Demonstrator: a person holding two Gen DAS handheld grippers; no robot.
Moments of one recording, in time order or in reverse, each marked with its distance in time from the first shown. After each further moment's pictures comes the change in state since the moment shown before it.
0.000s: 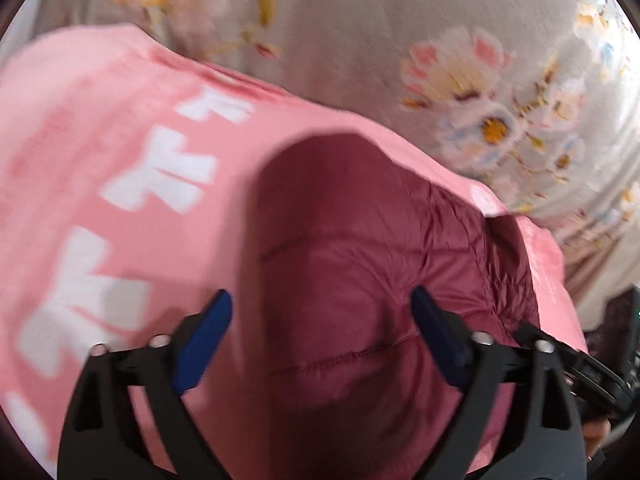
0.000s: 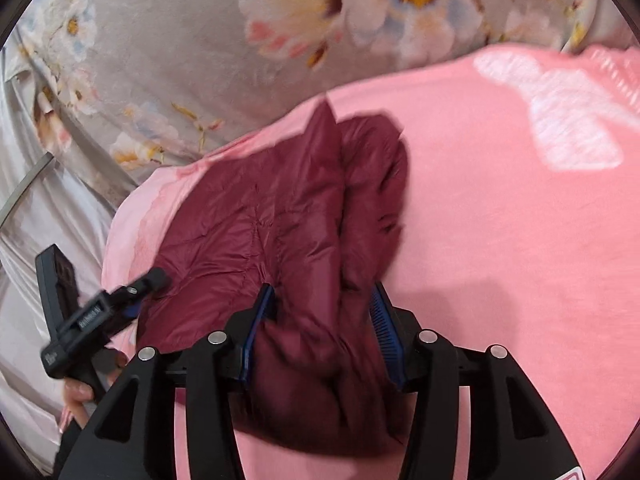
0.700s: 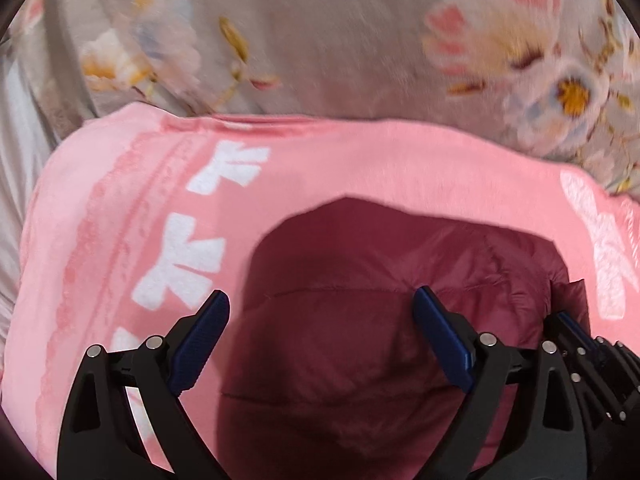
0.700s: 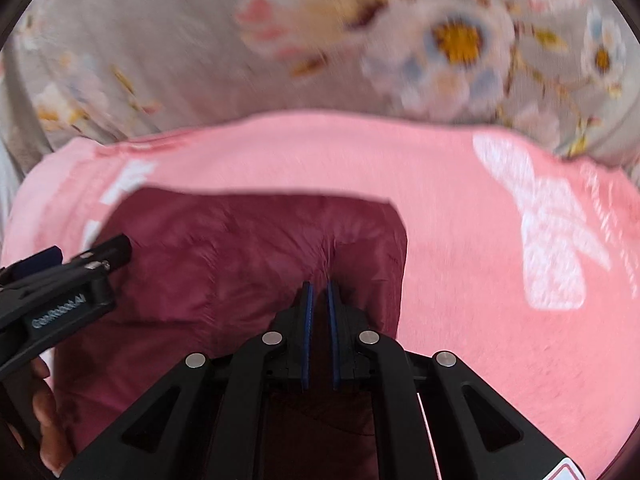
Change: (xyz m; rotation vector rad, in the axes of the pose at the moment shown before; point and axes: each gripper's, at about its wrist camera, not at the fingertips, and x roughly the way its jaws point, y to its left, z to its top) left arm 0.086 -0.091 0.069 0.169 0.075 0.417; right arm 0.108 0.045 0.063 -0.189 0.076 -0.340
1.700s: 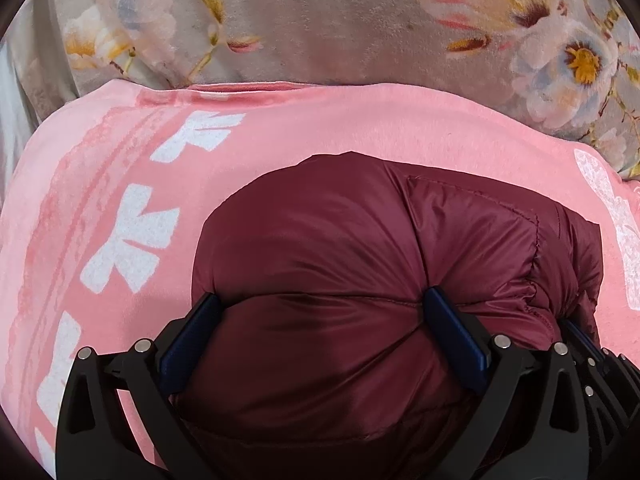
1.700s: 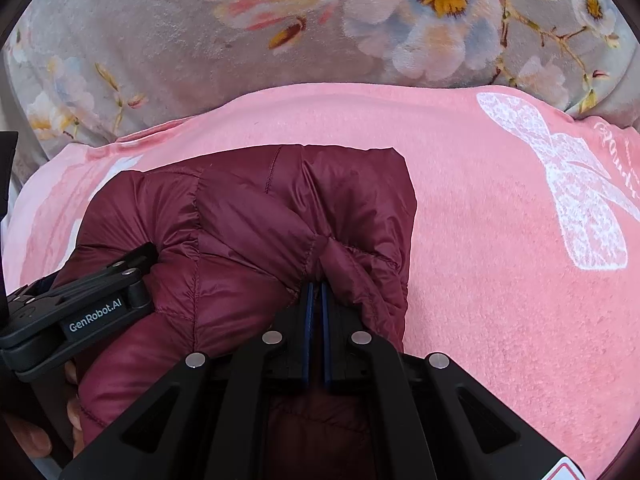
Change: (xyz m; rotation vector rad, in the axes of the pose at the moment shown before) left arm 0.049 -0.018 -0.025 -0.009 -0.014 -0.002; right arm 0.035 -0.015 -0.026 0.072 -0.045 0.067
